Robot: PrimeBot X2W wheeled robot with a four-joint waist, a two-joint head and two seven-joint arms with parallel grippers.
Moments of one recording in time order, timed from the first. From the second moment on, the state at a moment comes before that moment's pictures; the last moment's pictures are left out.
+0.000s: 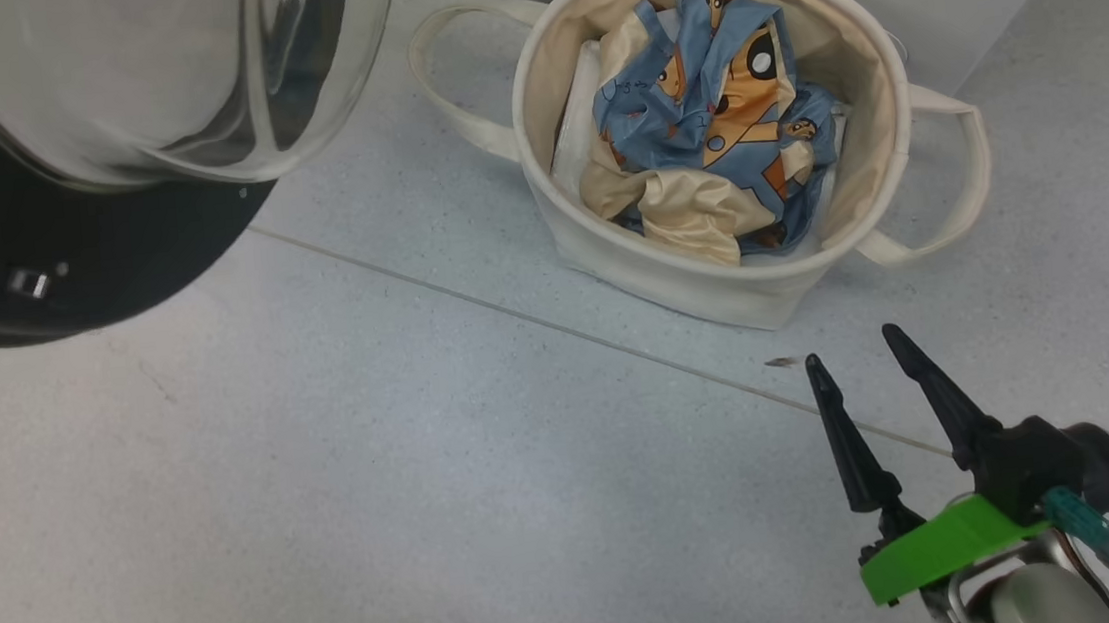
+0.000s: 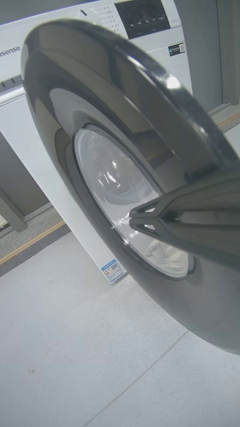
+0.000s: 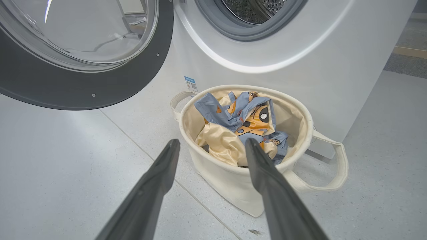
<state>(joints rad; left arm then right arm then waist) -0.82 0.69 0.08 0.49 -1.61 -0.12 0.60 -0.12 -0.19 0.25 0.09 0.16 0.13 -0.25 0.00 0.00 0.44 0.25</state>
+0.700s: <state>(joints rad) -0.62 0.56 -0.08 0.04 -1.52 -0.12 0.56 -0.19 -0.10 0.25 0.17 0.19 0.13 -0.25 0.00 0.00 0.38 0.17</state>
